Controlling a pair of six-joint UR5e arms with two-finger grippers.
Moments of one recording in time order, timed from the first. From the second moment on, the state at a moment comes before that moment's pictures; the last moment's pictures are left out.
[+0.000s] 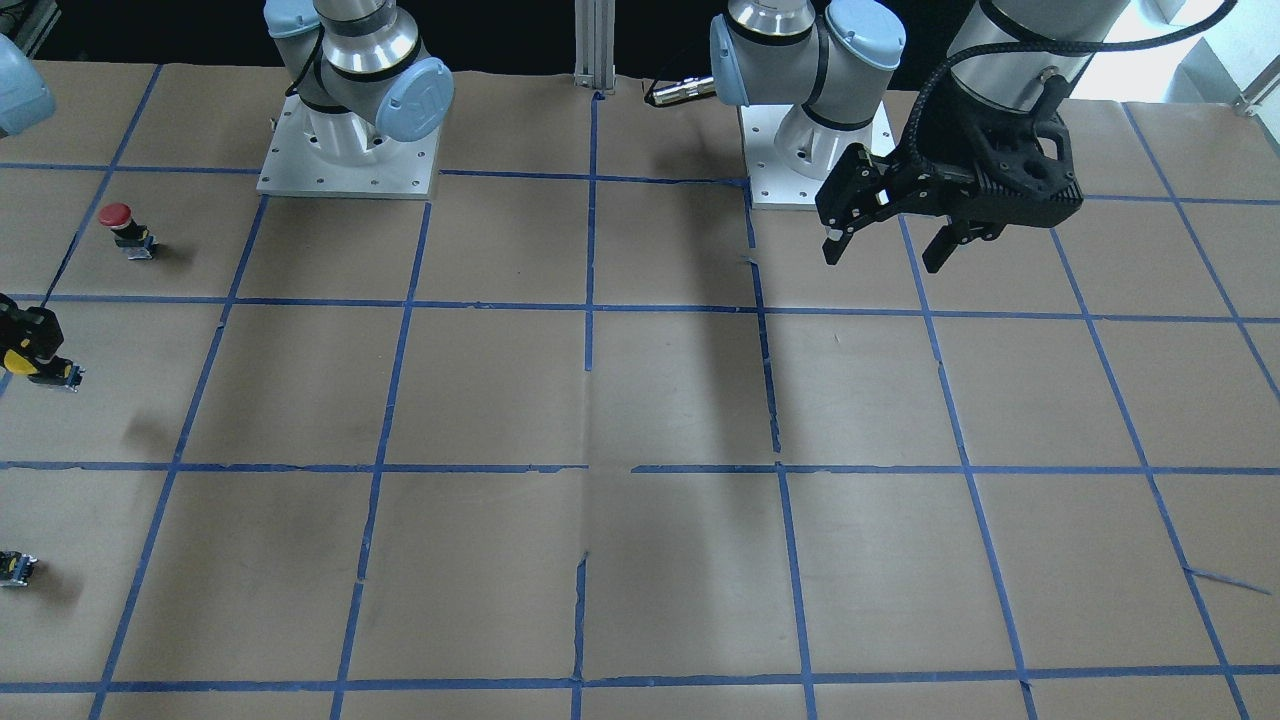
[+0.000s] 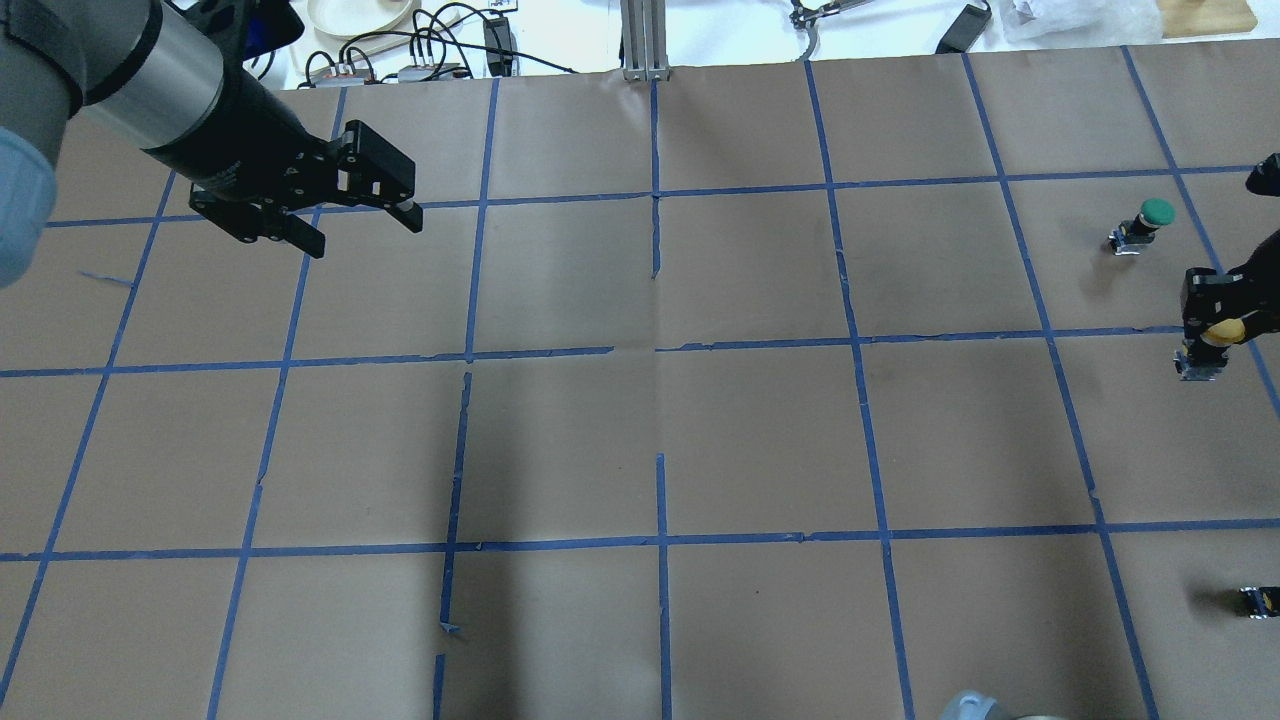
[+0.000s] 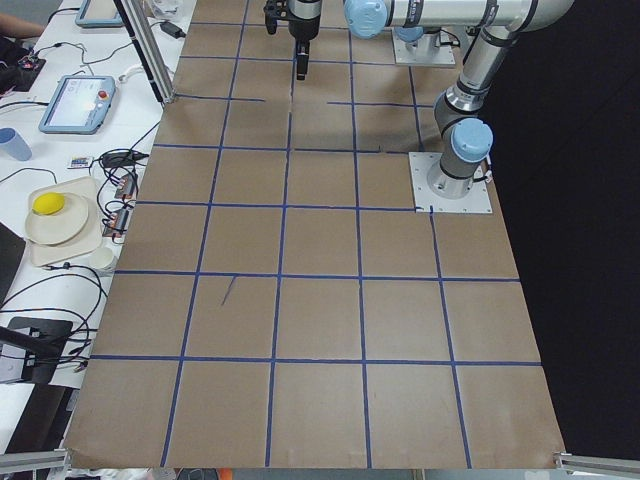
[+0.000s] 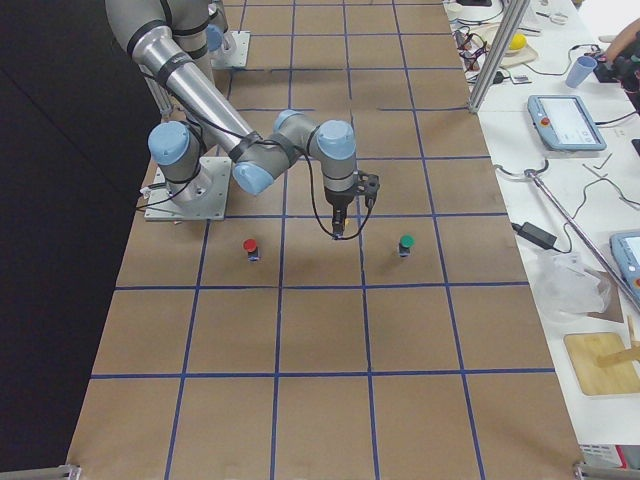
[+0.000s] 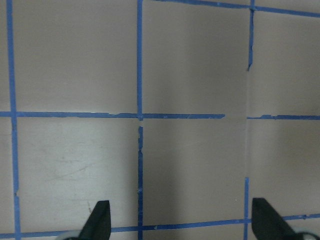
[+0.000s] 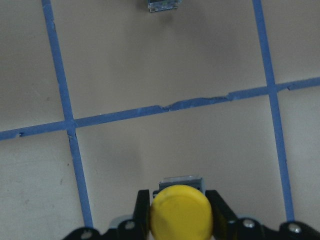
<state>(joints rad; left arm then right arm) -1.49 -1.51 -1.61 -1.52 1.47 0.07 0.87 -1.44 1.99 -2.24 -1.51 -0.56</state>
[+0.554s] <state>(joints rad) -1.49 -1.52 -1.56 -1.55 1.52 0.10 0.80 -1.38 2.04 -2.33 -1.43 -0.68</state>
